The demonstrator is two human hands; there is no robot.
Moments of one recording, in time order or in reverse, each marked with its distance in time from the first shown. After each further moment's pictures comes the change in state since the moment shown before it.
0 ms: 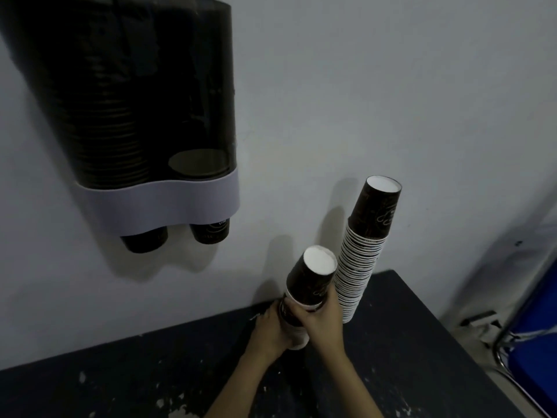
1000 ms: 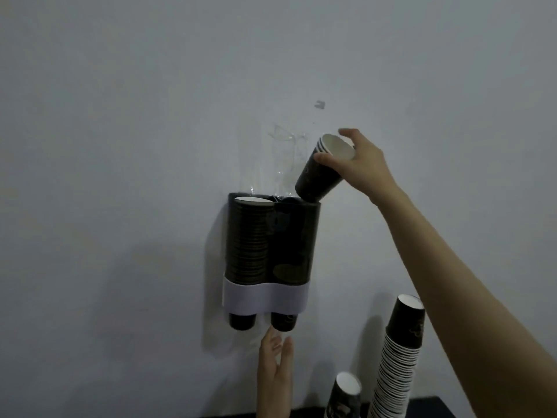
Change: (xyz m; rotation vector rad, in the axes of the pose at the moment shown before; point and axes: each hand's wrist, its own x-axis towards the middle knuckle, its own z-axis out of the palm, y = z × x) left_hand -0.144 0.102 -0.136 -0.879 0.651 0.155; right_hand 0.031 -0.443 -0.042 -0.282 -0.023 -0.693
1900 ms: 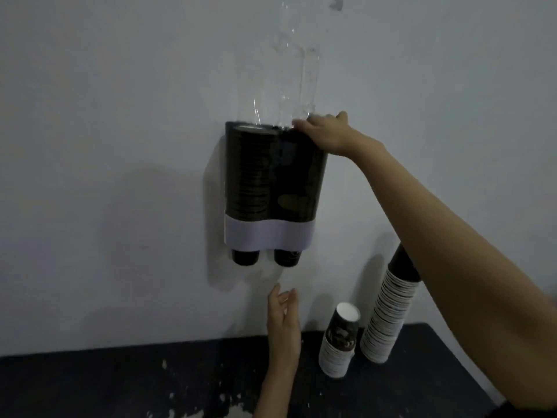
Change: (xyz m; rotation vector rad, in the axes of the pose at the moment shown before) left_hand -0.016 -0.027 -0.001 -0.028 -0.052 -0.055; right_hand 0.003 0.031 0.076 -0.414 -0.439 -0.038
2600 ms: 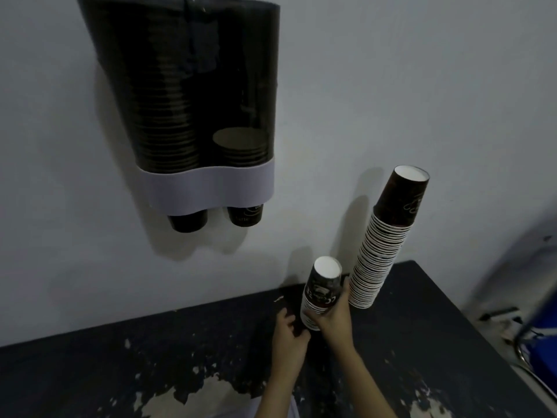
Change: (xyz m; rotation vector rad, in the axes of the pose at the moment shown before) left_hand 0.013 -0.144 0.025 0.448 -0.199 -0.456; right_hand -0.244 0.167 0.326 0.847 0.101 0.758
